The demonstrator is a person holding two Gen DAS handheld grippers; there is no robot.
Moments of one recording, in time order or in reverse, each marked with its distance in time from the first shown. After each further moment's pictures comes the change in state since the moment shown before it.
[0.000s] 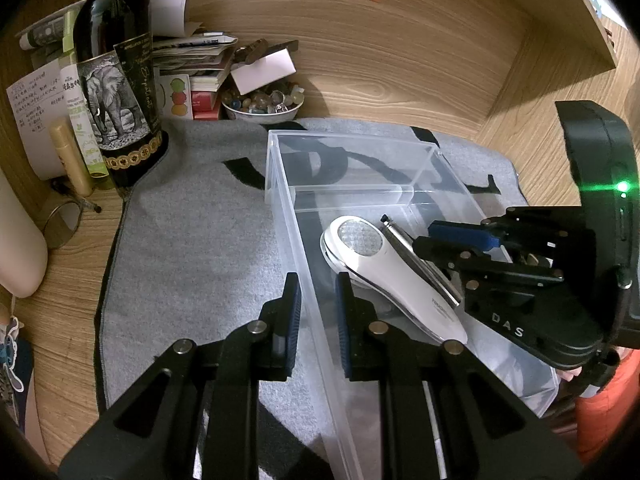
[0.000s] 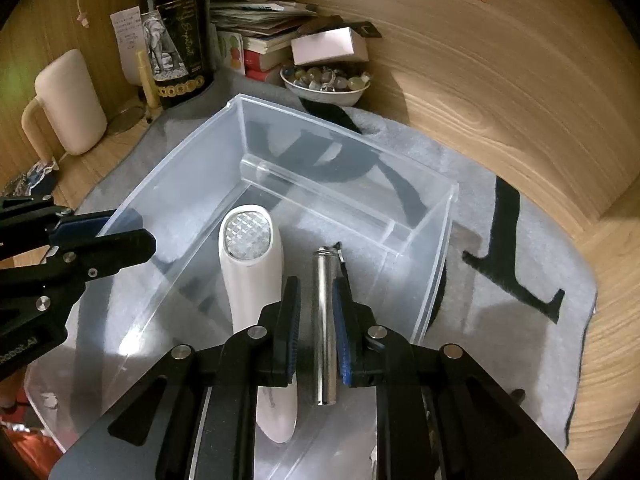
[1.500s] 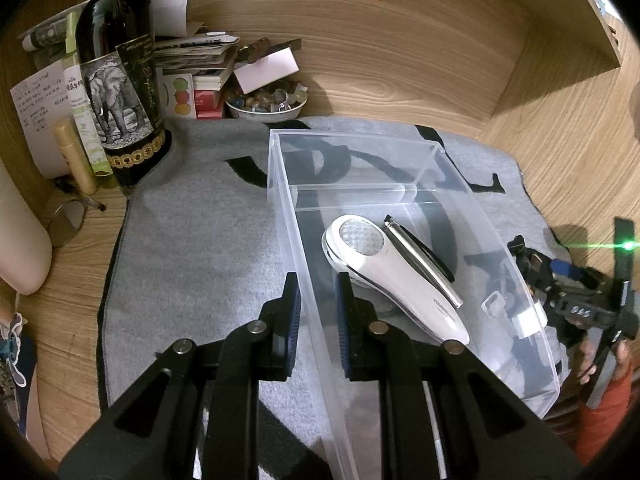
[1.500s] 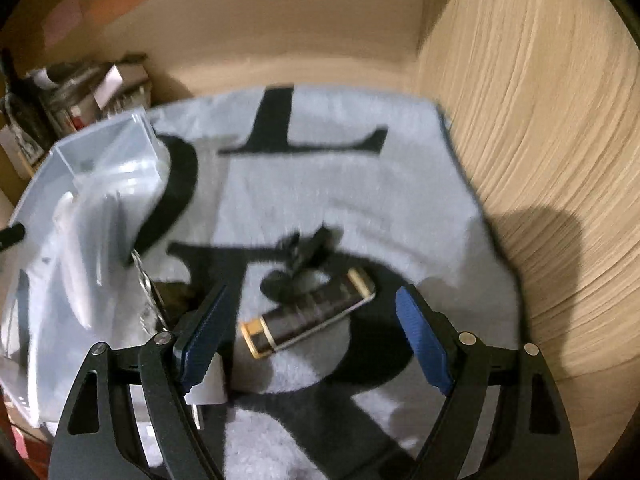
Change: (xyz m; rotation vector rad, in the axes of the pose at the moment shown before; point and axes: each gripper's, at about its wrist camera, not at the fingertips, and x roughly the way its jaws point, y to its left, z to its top) left arm -0.001 0.000 -0.002 0.004 0.002 0.015; right arm -0.041 -0.133 -0.132 0.495 -0.026 -0.189
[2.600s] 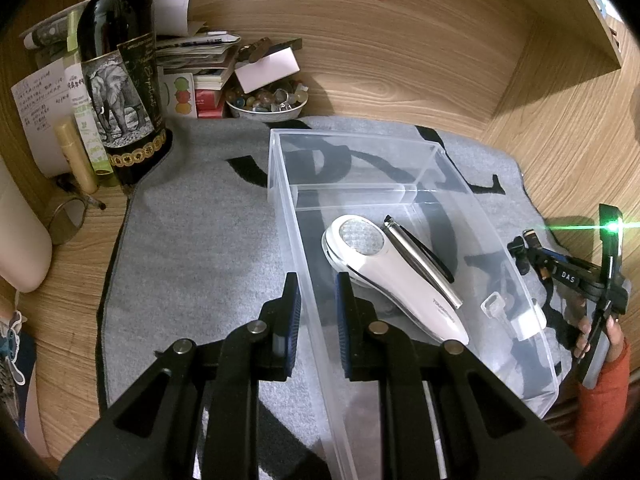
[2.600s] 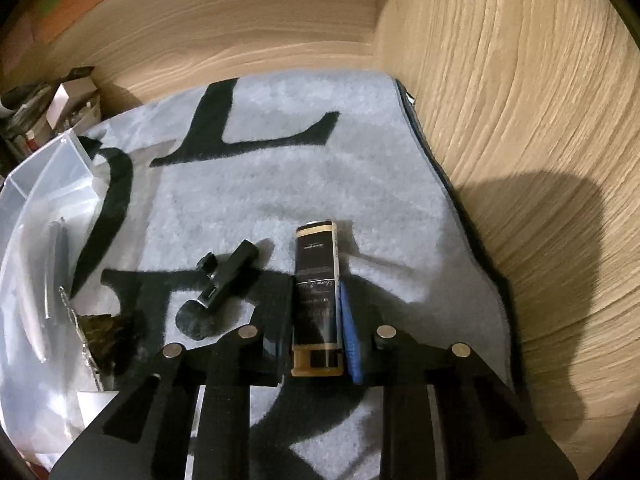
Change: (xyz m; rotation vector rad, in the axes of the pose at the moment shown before) left arm 0.000 -0.001 0.000 -0.005 0.000 0.001; right arm 0.026 -0.036 0.010 0.080 0.010 -0.050
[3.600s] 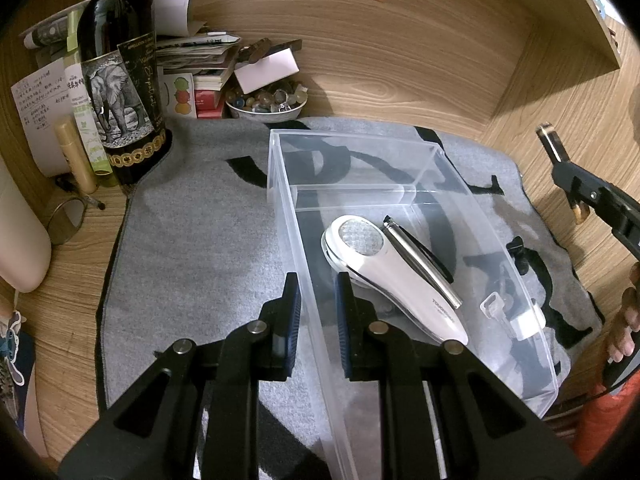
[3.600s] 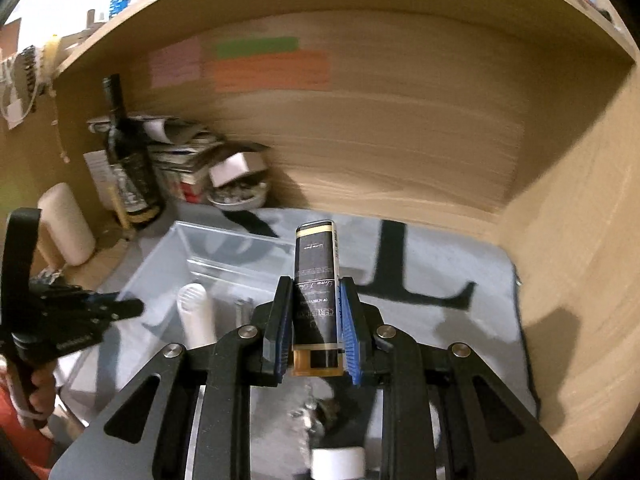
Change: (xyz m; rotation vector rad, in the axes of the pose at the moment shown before) left arm 0.000 -0.001 0.000 0.000 -0.001 0.001; right arm -0.106 0.128 0.035 -0.284 -0.322 0.249
